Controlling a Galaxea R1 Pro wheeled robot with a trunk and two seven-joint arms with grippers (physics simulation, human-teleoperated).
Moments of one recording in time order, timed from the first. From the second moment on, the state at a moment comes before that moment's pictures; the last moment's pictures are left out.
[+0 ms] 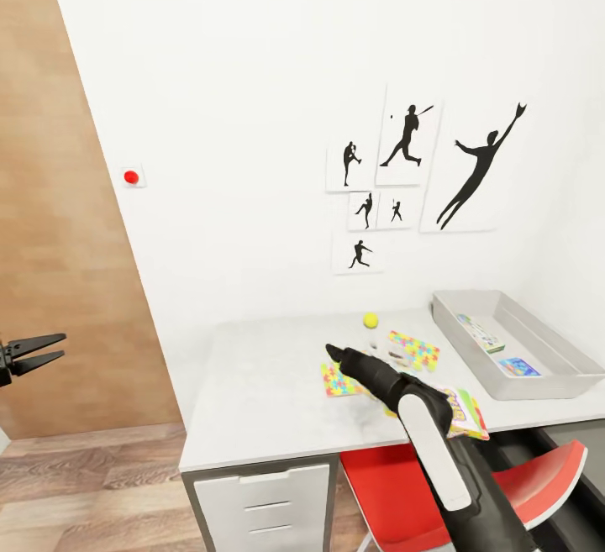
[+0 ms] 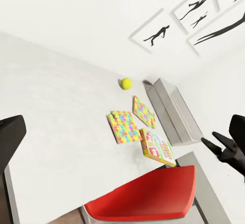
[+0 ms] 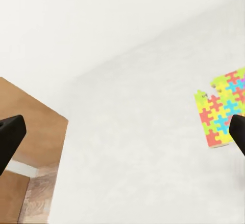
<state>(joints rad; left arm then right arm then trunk) -0.65 0.65 0.61 -0.84 -0.07 0.96 -1.56 -0.40 0.03 0.23 -1.54 -0.76 0.63 -0.32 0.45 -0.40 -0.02</state>
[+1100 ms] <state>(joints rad) -0.65 0.65 0.61 -0.84 -0.07 0.96 -1.56 -0.94 0.06 0.13 -0.87 -0.77 0.80 -0.55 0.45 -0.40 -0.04</state>
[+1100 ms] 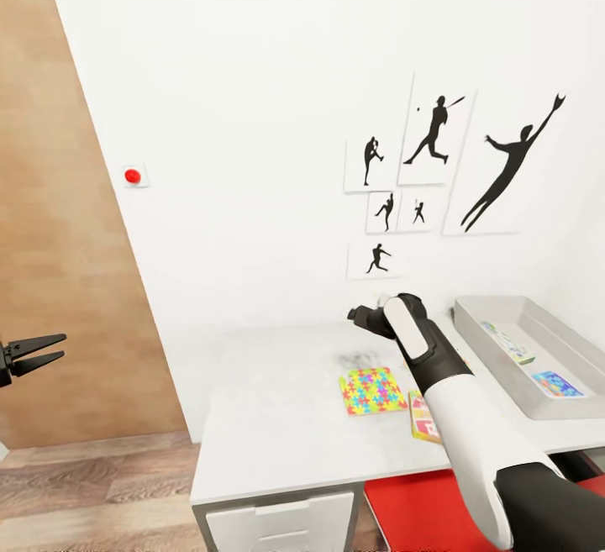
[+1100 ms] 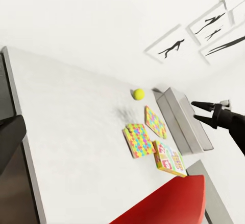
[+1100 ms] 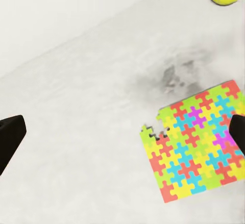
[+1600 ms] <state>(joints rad) -0.65 0.65 0.61 -0.84 -0.07 0.96 -1.56 -0.95 0.00 0.07 -0.76 -0.77 0.76 -0.55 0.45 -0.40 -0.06</state>
